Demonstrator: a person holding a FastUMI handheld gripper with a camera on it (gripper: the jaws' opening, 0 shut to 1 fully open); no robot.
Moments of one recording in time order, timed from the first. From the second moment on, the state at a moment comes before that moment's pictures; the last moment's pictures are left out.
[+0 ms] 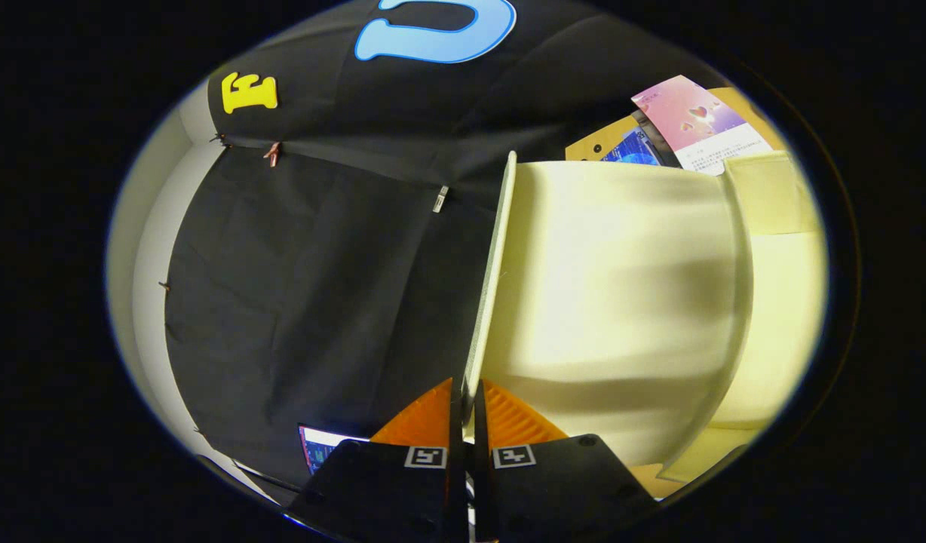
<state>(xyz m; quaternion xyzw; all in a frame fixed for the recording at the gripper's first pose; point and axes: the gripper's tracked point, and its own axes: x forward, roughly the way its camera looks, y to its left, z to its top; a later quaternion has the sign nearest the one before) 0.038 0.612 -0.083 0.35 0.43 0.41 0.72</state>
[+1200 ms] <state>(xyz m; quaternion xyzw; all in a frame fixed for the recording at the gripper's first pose) 0.080 0.194 -0.073 0.11 0.20 0.11 0.97</state>
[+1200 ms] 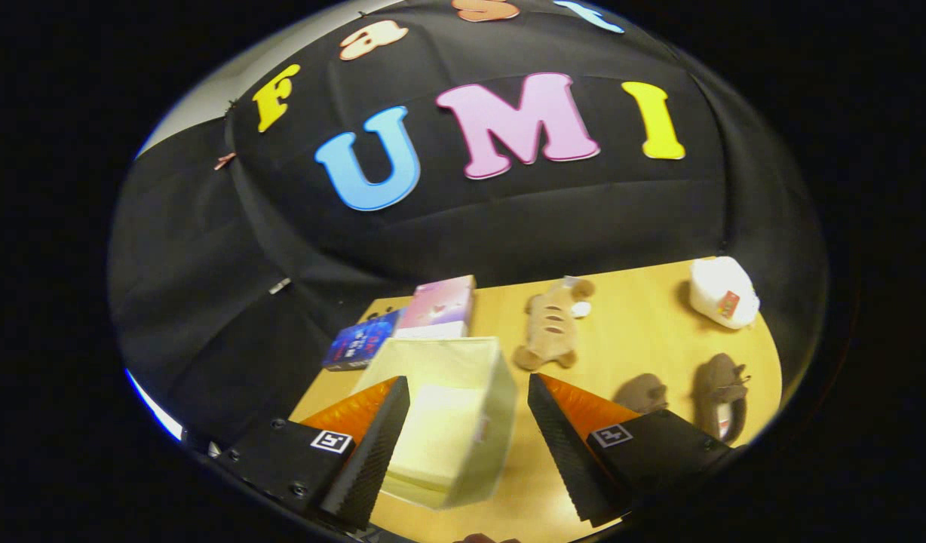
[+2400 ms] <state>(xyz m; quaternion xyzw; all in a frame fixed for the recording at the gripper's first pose) 0.115 -0.003 -0.295 0.04 0.39 -0.05 0.92</state>
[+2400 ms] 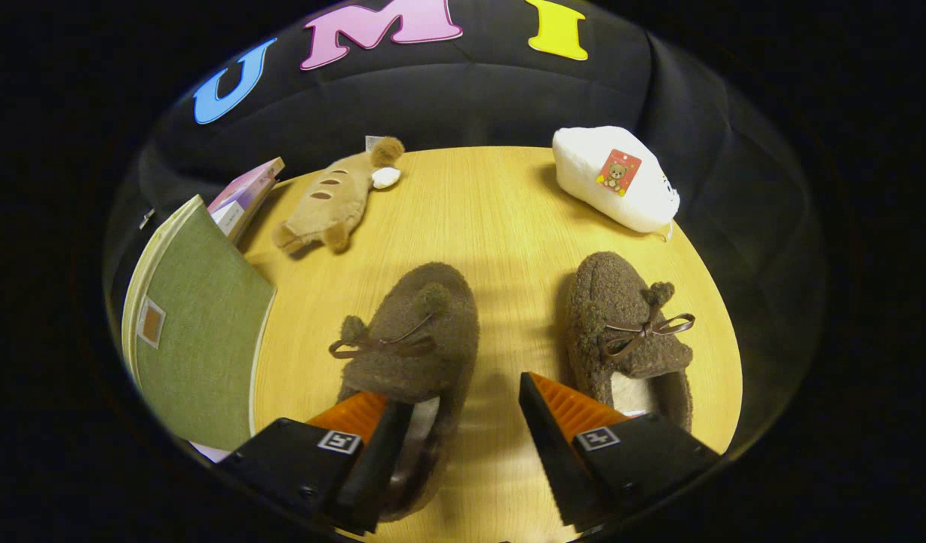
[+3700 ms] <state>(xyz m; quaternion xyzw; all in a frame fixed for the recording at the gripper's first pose) 0.090 0.073 -0.145 0.19 0.30 0.00 0.94</state>
